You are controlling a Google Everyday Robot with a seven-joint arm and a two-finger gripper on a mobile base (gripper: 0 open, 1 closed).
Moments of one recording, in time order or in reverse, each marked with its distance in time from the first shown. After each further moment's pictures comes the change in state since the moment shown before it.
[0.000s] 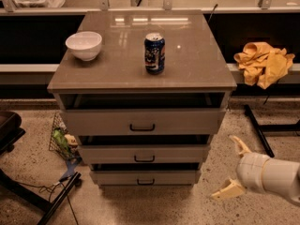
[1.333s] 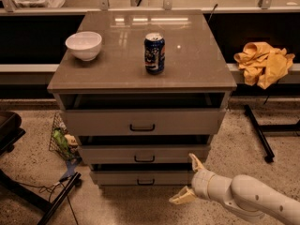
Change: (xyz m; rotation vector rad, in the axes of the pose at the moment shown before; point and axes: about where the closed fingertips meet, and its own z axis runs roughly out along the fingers) arm 0.053 0.057 0.194 -0.050 -0.151 0.034
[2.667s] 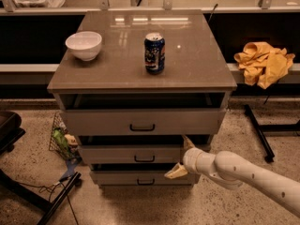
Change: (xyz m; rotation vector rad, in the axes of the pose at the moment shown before) arm 0.005 -0.080 0.078 0.047 -0.012 -0.115
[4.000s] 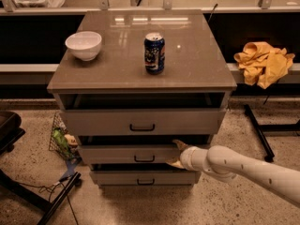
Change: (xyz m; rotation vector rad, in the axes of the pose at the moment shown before) arm 0.016 -0.001 0.027 -0.046 0.089 -0.082
